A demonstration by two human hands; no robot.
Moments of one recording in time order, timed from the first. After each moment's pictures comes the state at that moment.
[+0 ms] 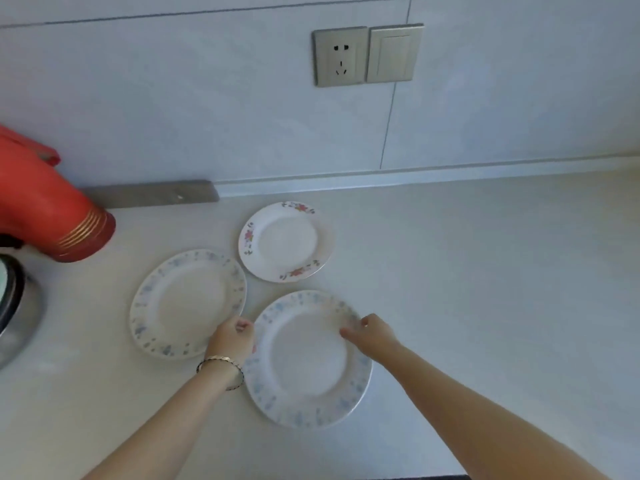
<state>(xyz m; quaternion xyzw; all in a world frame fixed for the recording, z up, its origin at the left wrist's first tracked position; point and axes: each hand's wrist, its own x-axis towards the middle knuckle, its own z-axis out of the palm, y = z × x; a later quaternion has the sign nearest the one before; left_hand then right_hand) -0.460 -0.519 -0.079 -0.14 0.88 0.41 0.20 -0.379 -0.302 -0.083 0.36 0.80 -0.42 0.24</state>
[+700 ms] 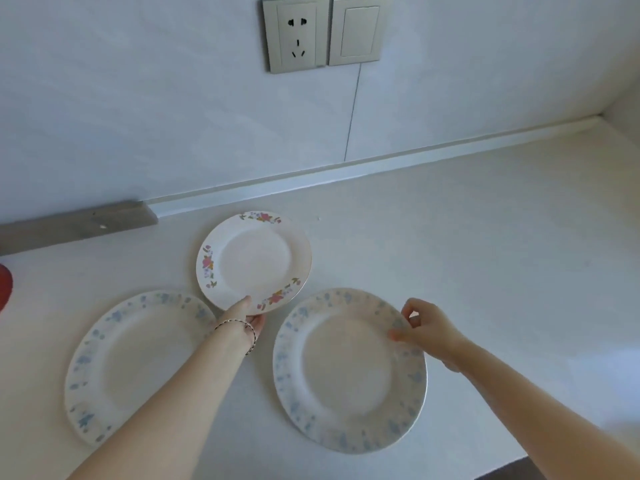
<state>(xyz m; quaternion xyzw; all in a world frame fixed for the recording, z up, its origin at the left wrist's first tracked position) -0.575 -0.450 -0.110 -0.41 0.52 0.68 0.31 -0.374 -0.241 -0.062 0.41 0.70 -0.58 0.10</state>
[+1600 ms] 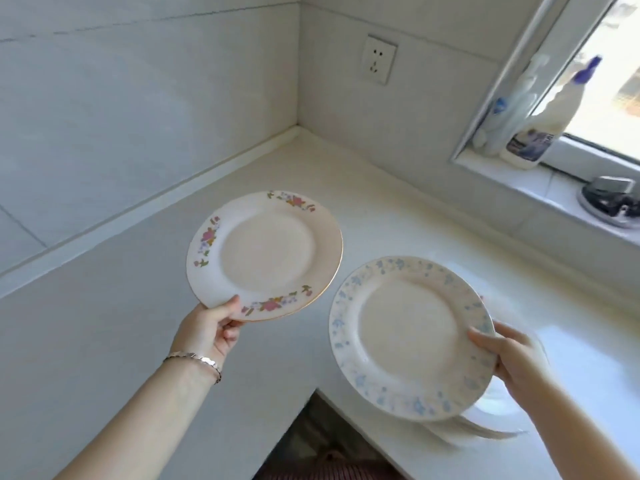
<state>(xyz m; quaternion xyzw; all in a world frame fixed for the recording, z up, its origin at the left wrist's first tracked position) -0.295 -0.192 0.011 0.01 0.56 0.63 0.53 0.079 -0.100 0.006 0.64 0.40 -0.56 -0.34</state>
